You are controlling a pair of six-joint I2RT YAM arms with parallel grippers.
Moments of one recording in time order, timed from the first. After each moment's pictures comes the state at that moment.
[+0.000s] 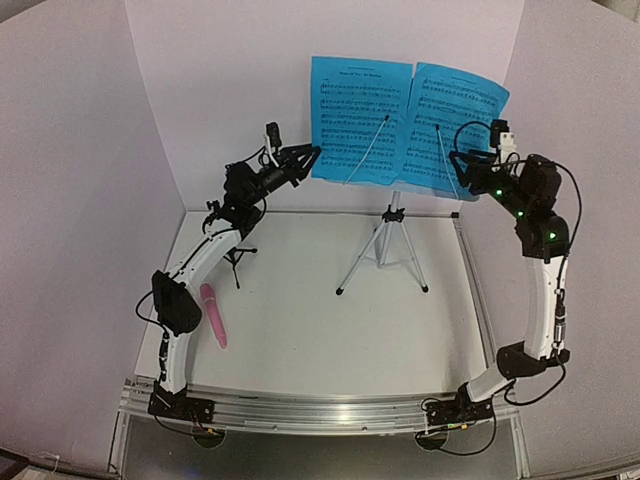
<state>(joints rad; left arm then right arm) -0.56 2.18 2.26 0.44 0.52 -0.60 0.18 1.57 2.33 -0.81 -0.29 0.14</state>
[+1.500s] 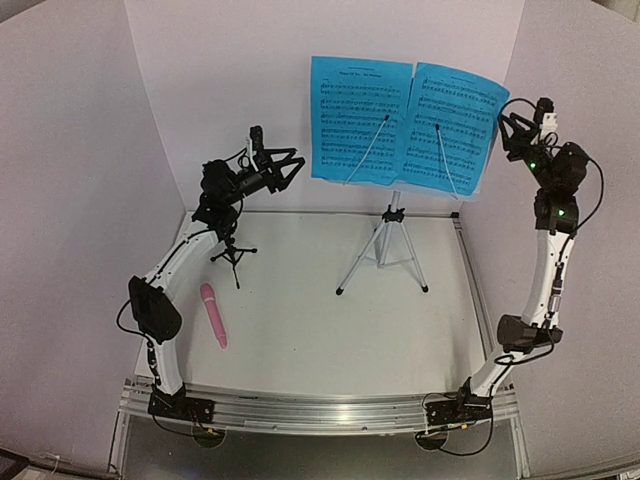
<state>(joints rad) -0.48 1.98 2.03 0.34 0.65 -0.49 -0.20 1.79 2.56 -0.45 -0.53 0.15</state>
